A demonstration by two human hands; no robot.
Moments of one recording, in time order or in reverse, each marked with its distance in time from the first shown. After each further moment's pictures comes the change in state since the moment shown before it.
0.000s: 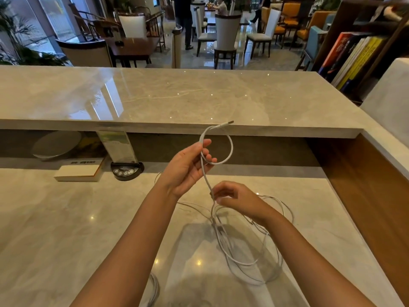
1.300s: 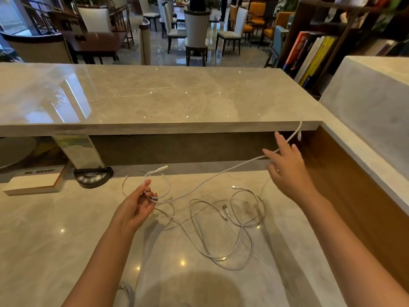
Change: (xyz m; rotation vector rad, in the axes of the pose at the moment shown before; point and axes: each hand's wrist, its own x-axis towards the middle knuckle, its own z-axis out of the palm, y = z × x) left_hand 0.006 -0.046 -0.106 -0.210 0.496 -0.153; right_hand -0.064 -0.002 -0.118 -1.099 0.665 0.087
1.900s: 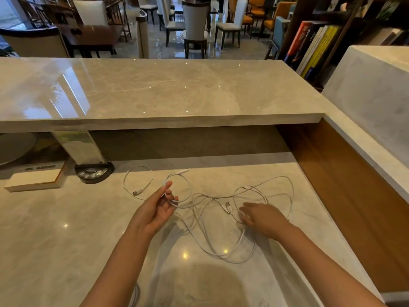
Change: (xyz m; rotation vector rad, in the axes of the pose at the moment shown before) left_hand -0.020 -0.033 0.010 -0.018 -0.135 -0.117; right_hand -0.065 -0.004 0.097 -0.185 -0.626 -0.166
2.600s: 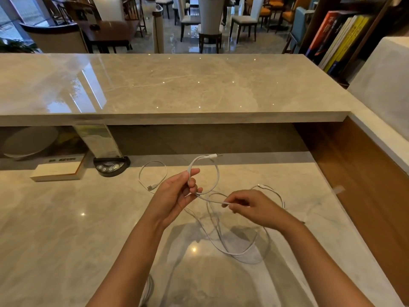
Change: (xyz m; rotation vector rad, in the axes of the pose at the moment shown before) left_hand -0.028 0.006 0.033 0.409 -0.200 0.220; right_hand -0.002 -0.062 -0.061 0.915 0.059 -0.235
